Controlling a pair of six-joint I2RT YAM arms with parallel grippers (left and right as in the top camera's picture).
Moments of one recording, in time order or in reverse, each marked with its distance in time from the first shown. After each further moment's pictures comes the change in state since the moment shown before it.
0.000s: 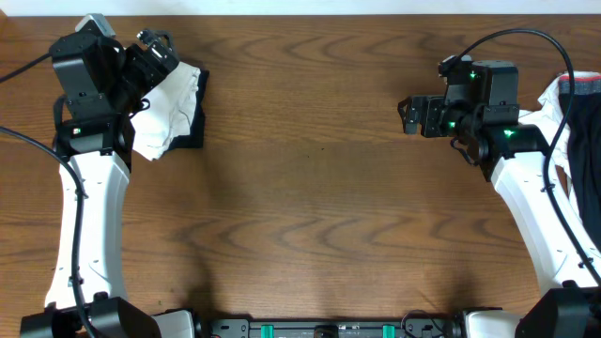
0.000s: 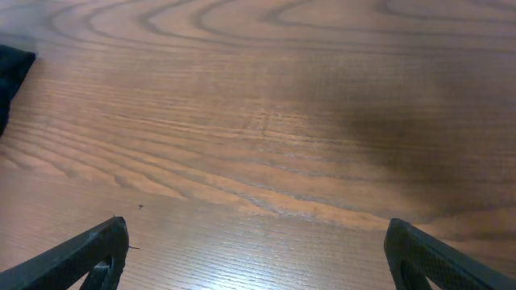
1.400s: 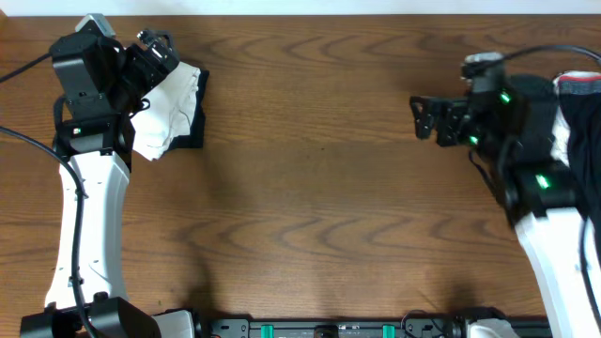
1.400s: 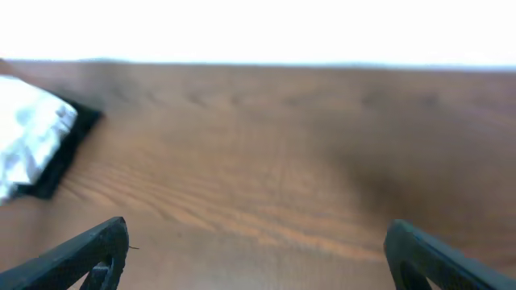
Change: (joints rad) left arm 0.000 0.000 0.000 0.000 0.000 0.000; right arm 0.017 -0.331 -0.032 -0.006 0.002 0.000
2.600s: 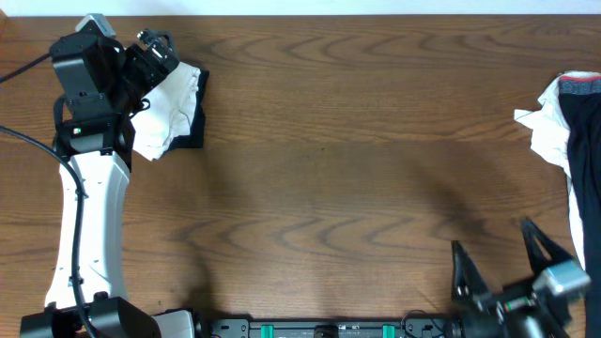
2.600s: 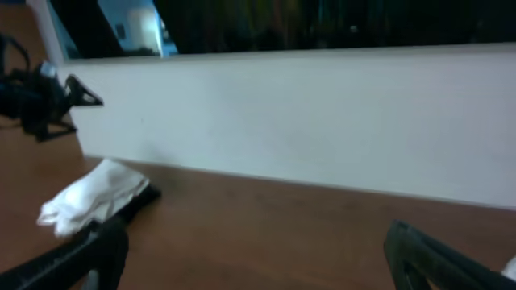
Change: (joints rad) left arm 0.000 0.000 0.000 -0.001 0.000 0.000; right arm 0.000 -1.147 -0.389 -0.156 0.006 -0.005
